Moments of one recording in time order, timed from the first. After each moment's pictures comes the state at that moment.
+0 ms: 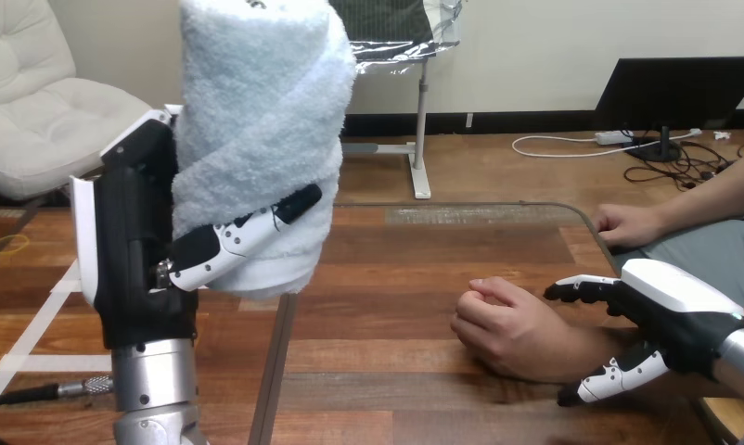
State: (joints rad) left arm 0.08 -0.03 0.02 -0.19 0.07 -0.47 0.13; right arm -0.18 -0.72 0.06 0.44 -0.57 -0.40 0.32
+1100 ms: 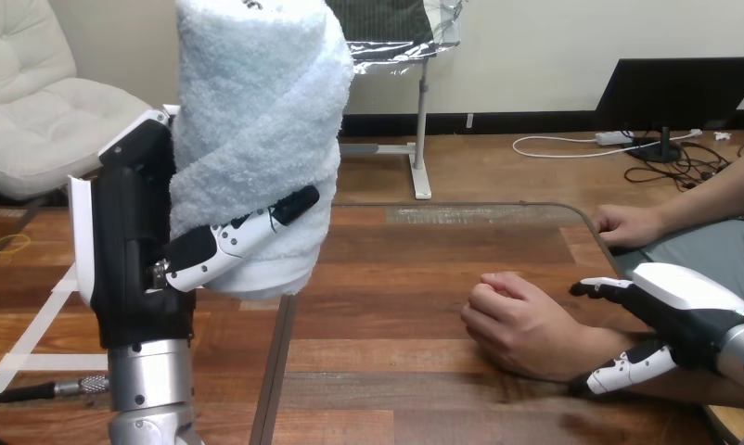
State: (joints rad) left arm 0.08 -0.02 0.03 -0.19 0.05 -0.47 0.11; right arm -0.26 -0.73 0.12 0.56 -0.63 -0.32 0.28
